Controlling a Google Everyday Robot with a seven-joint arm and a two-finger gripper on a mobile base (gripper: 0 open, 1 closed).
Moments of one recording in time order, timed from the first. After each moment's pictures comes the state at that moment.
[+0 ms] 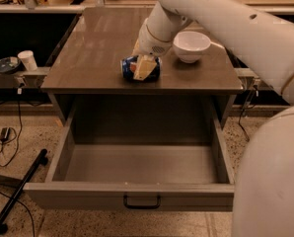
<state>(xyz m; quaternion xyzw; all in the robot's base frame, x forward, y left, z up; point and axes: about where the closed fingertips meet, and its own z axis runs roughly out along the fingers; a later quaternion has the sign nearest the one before) 0.683 0.014 0.848 -0.73 0.63 0.03 0.25</state>
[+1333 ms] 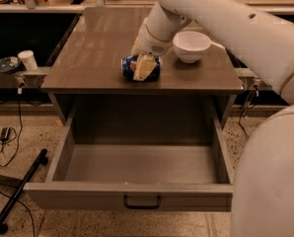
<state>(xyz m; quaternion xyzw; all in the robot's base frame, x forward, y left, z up) 0.683 0.015 0.852 -0.73 0.63 0.03 0.25</state>
